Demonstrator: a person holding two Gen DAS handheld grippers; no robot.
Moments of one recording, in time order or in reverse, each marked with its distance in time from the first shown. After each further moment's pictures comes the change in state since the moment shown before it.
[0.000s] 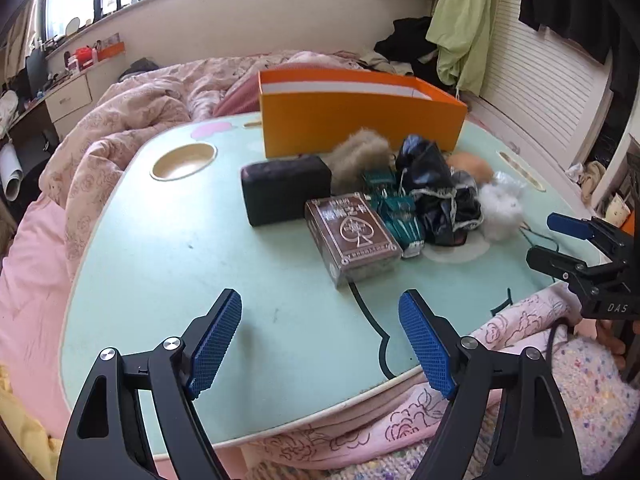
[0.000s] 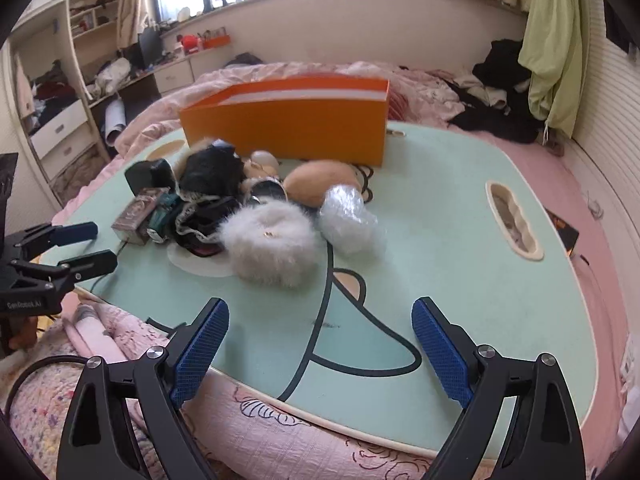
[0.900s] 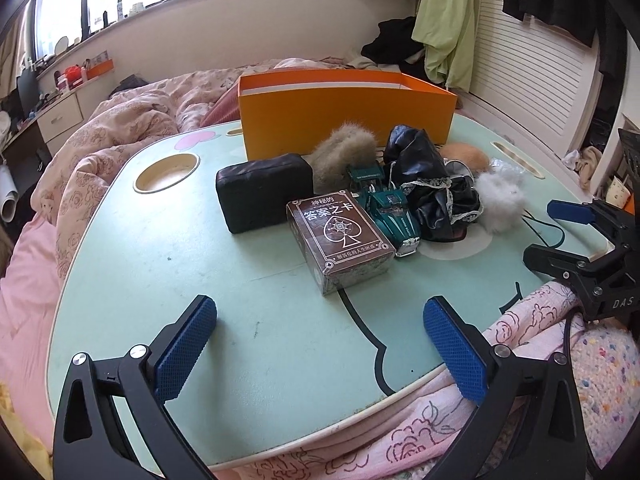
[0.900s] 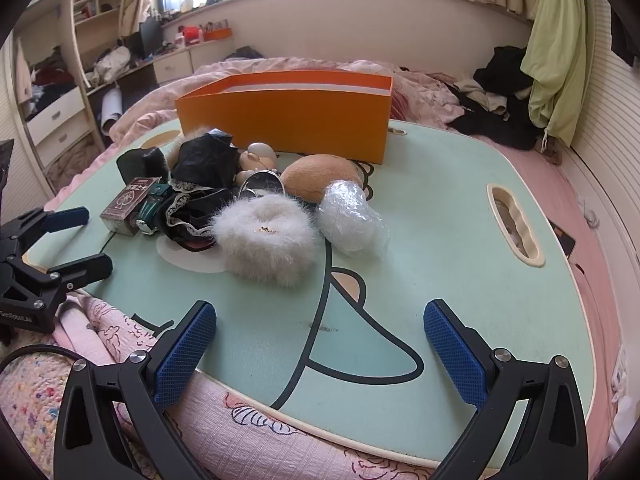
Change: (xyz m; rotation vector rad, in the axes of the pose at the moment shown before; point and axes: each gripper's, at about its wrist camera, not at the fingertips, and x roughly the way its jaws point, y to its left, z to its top) left arm 0.004 -0.007 -0.004 0.027 -0.034 -0.038; right arm 0.001 0.001 -0.001 -0.025 0.007 -0.007
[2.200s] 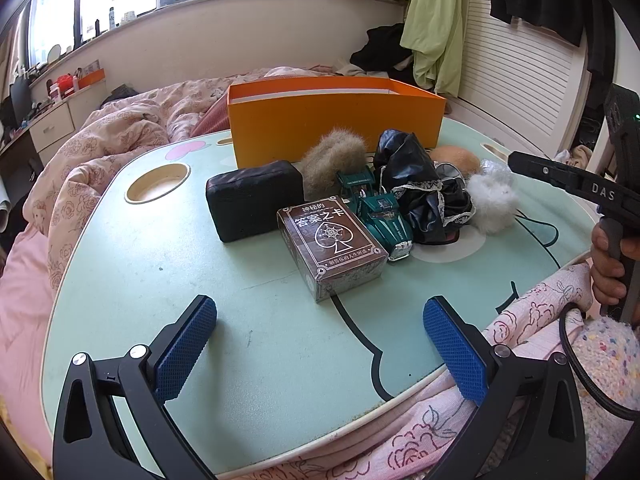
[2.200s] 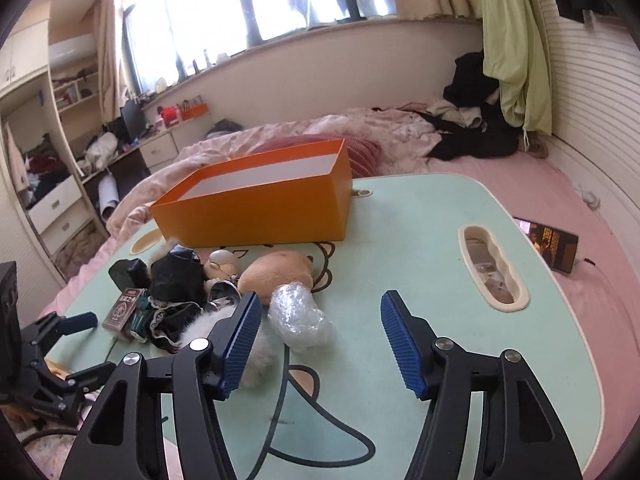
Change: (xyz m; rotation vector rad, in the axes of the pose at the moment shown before) left arm 0.001 -0.002 0.000 0.021 -0.036 -0.027; right arm -0.001 -0.037 0.034 0.184 -0.198 0.043
